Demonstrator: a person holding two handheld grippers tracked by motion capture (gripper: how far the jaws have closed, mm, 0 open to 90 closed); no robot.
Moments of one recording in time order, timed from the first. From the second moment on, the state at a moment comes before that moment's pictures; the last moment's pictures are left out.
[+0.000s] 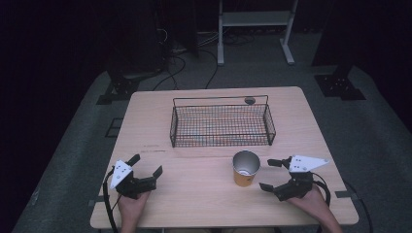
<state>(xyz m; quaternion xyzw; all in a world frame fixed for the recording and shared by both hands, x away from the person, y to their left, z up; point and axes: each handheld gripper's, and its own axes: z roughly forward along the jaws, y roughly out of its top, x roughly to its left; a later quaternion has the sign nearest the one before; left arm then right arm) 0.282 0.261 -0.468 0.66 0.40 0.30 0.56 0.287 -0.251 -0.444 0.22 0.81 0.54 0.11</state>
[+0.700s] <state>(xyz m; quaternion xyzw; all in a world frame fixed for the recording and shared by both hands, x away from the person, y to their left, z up) 0.282 0.261 -0.468 0.66 0.40 0.30 0.56 0.305 -0.225 -0.437 0.21 0.82 0.52 0.08</state>
